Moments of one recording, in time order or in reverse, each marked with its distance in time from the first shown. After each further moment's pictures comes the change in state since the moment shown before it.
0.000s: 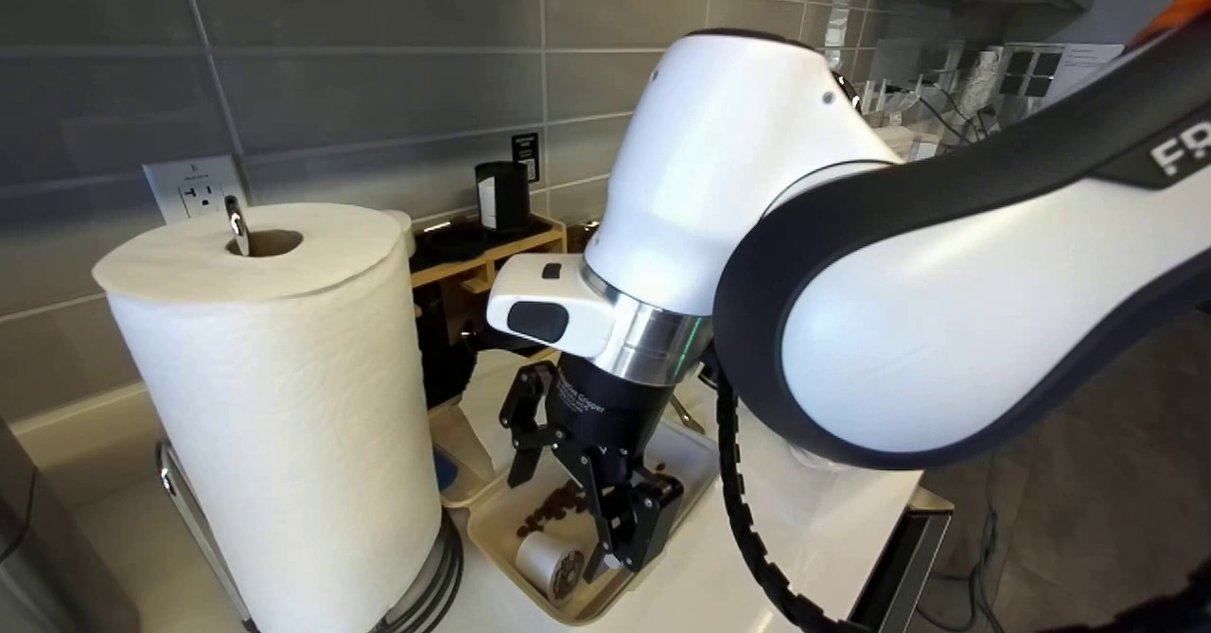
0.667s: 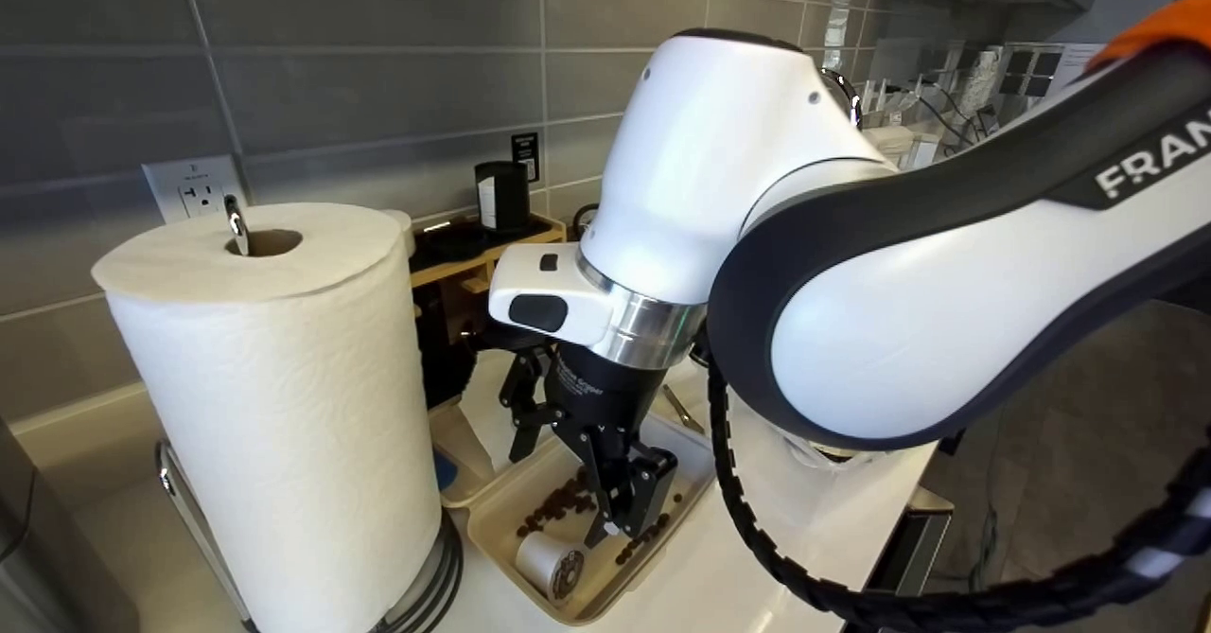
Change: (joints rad) arm -0.037 0.017 0.008 0.020 -0.092 0.005 -0.002
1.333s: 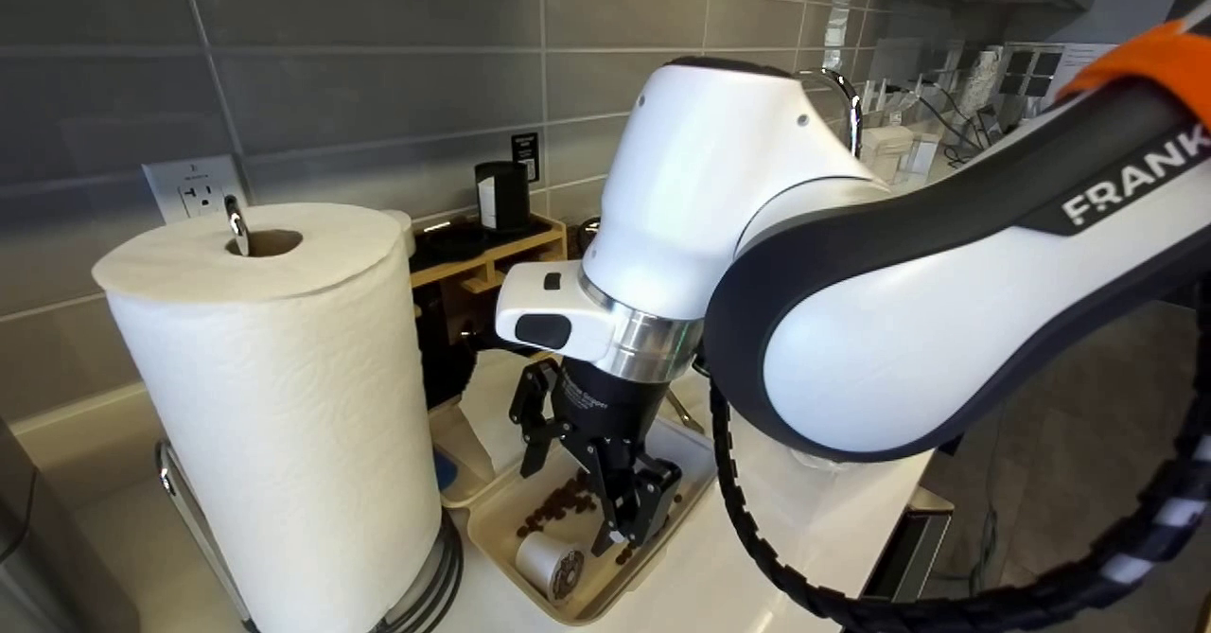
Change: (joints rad) arm -0.020 0.021 0.013 -0.004 -0.013 -0.006 0.003
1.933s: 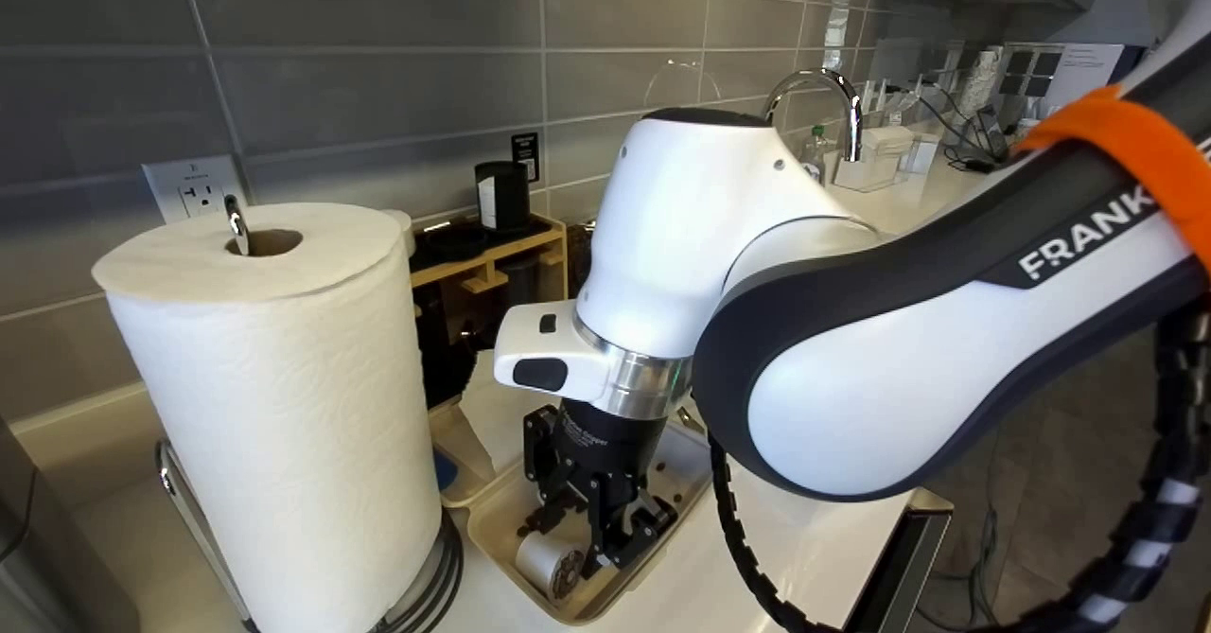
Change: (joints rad) arm -0.002 0.046 0.011 0.000 -0.007 -0.009 0.000
